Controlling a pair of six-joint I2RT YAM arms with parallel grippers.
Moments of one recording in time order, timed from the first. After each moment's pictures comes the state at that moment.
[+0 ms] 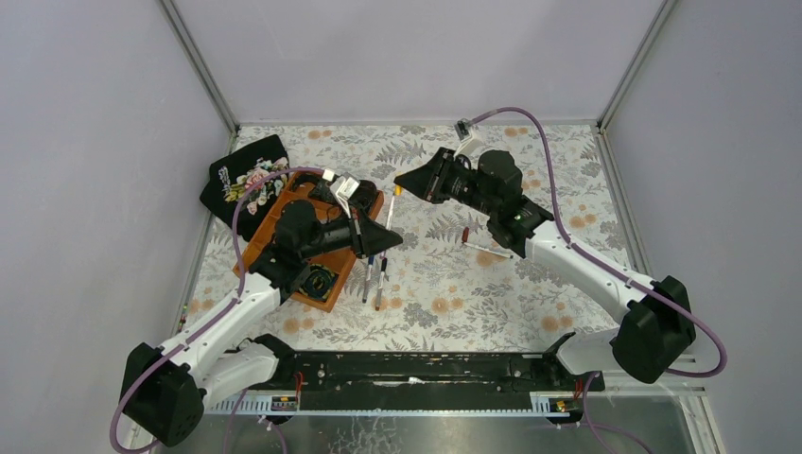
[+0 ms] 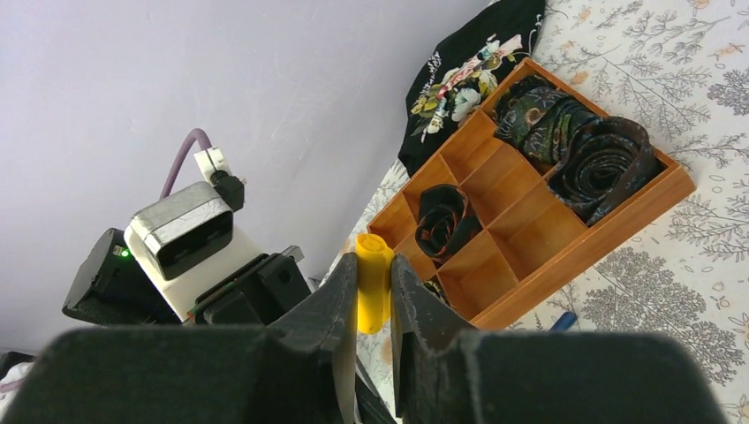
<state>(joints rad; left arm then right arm) -0.50 1.00 0.65 0.23 0.67 -0.60 0.66 1.36 1.08 0.20 -0.31 0.82</state>
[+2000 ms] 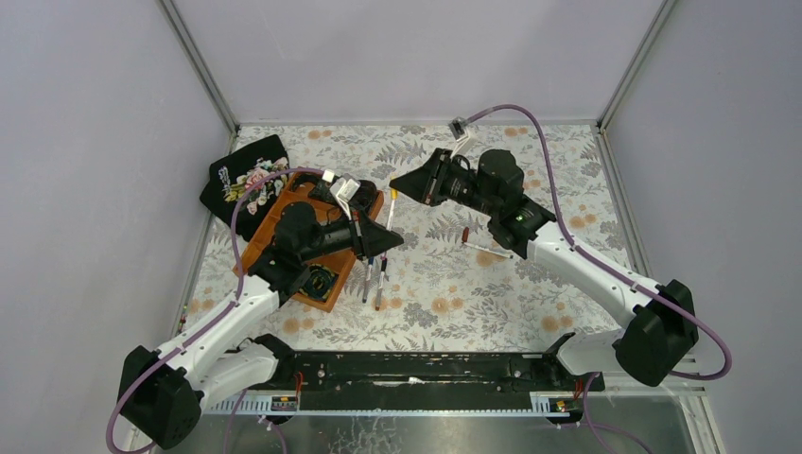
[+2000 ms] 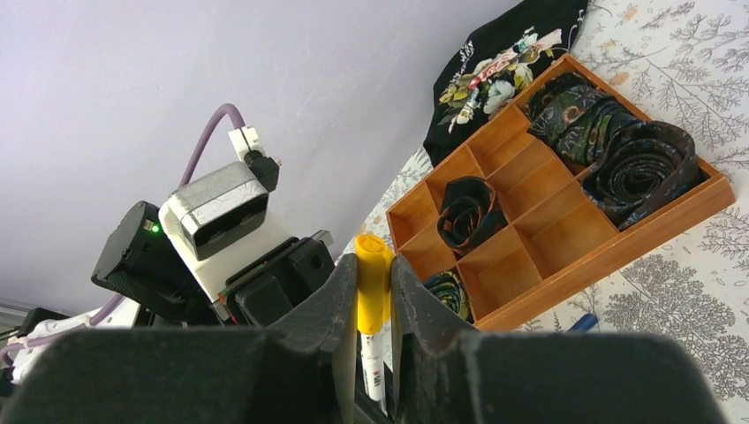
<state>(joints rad) -0.53 0.98 0.65 0.22 0.64 -0.58 0.68 1.35 1.11 0.19 -0.36 0.79</state>
